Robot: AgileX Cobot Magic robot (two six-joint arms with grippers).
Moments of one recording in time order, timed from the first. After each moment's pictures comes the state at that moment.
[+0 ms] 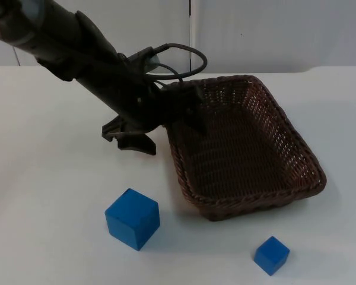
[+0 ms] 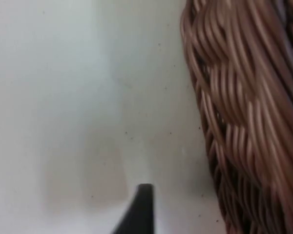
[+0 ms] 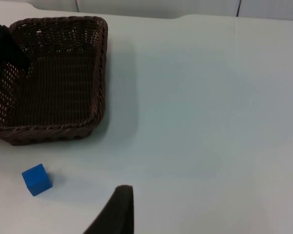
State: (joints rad) right arm 0.16 0.00 -0.52 -0.02 1.08 -0.01; left arm -0.36 2.25 -1.43 -0.87 0.50 0.33
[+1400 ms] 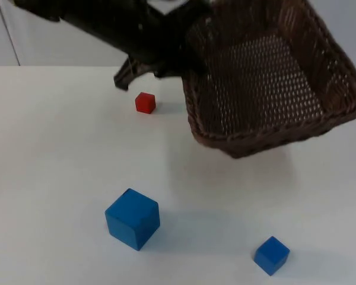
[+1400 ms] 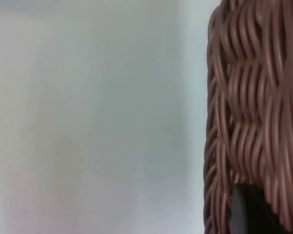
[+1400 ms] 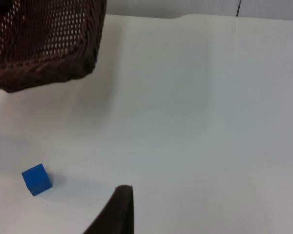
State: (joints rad) right arm 0.16 0.00 -0.52 -0.02 1.08 -0.01; left arm -0.36 2.05 -1.43 -1.14 0.56 0.37
